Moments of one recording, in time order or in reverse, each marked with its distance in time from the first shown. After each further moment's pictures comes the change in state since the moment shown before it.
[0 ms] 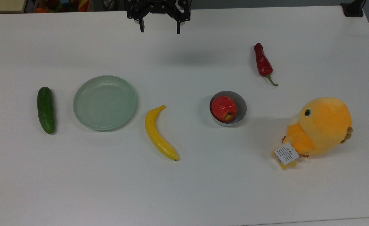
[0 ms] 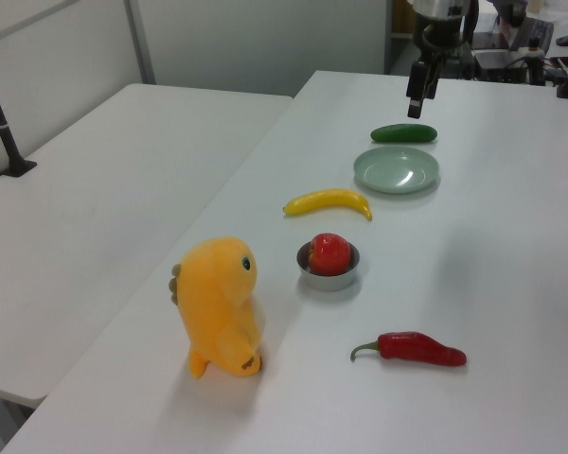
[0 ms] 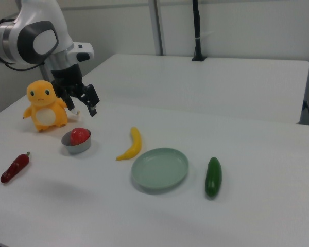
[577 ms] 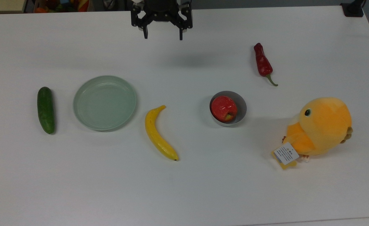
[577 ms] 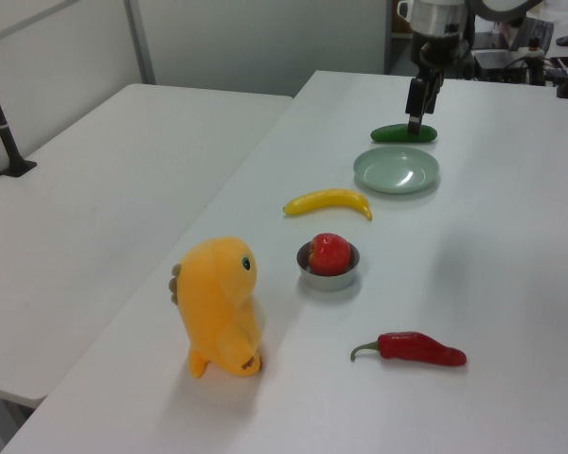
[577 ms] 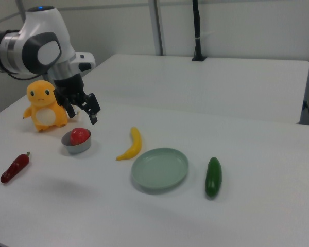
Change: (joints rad) arm 0.009 0.019 0.003 -0.046 0.000 0.046 0.000
